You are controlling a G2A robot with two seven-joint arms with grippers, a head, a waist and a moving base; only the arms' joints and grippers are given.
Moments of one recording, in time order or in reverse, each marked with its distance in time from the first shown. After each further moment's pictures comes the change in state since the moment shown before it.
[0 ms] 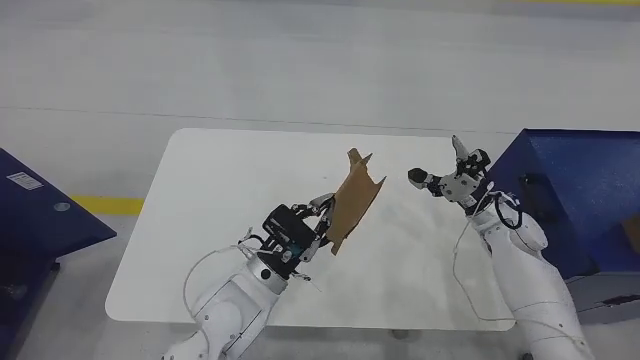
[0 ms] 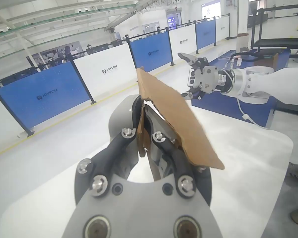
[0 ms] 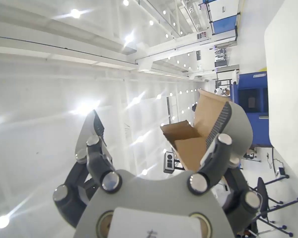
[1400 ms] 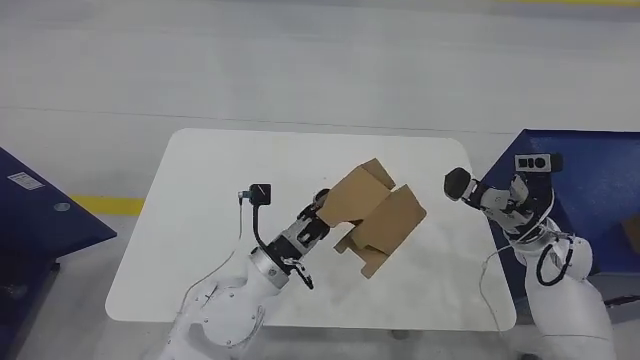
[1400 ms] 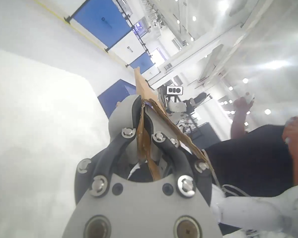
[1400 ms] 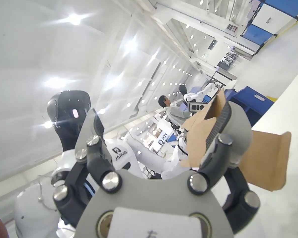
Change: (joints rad) left arm -0.022 -0.065 -0.058 0.052 -1.432 0.044 -0.343; right arm -0.192 0.029 0.238 -0.293 -0.048 -0.499 0.345
